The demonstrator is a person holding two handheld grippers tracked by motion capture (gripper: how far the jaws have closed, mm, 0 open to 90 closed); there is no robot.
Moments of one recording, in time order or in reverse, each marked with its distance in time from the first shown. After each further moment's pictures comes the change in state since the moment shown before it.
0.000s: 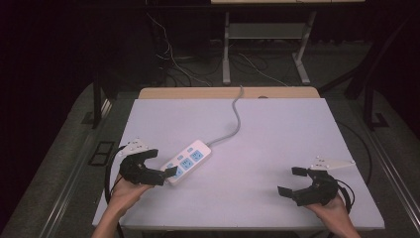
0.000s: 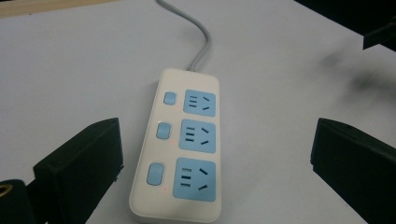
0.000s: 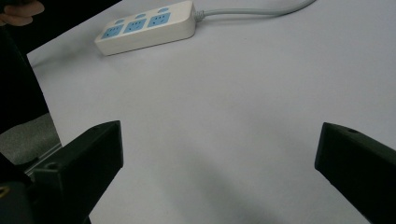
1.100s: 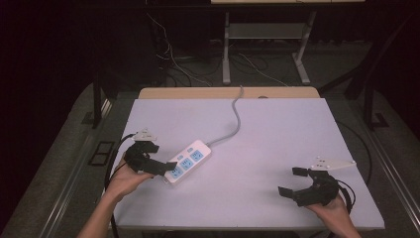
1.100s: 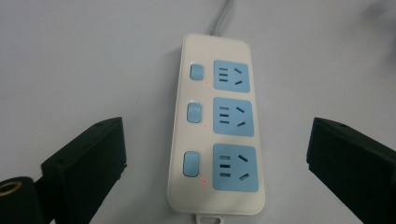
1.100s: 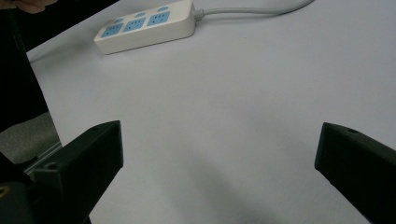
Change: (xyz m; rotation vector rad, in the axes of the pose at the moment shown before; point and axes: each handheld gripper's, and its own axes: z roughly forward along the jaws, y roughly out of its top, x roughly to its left) left arm 0.024 0.017 0.022 0.202 0.017 0.034; right arm 0.000 -0.001 -0.001 0.002 -0.002 -0.003
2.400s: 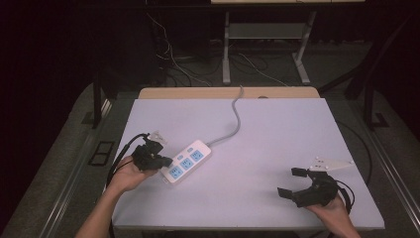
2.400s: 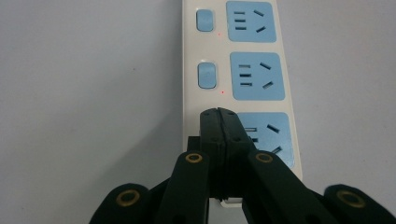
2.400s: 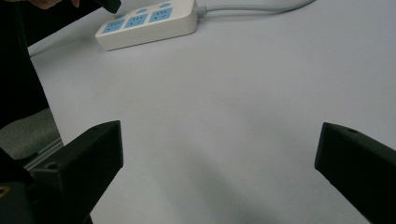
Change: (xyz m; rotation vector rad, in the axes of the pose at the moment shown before) left arm 0.007 0.004 0.027 0.226 0.013 0.106; right arm 0.001 0.000 0.001 0.012 0.004 -0.011
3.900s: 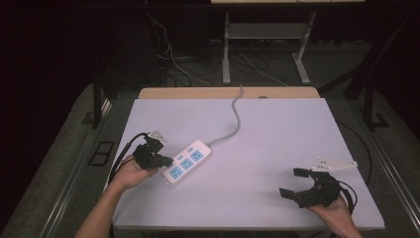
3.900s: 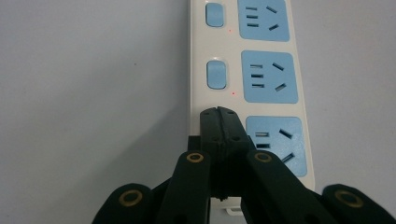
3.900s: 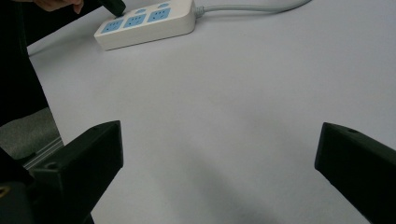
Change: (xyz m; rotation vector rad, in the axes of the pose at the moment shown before) left arm 0.009 0.000 0.009 0.014 -0.032 -0.040; right arm -0.001 -0.001 -0.005 -0.002 -0.006 -0.002
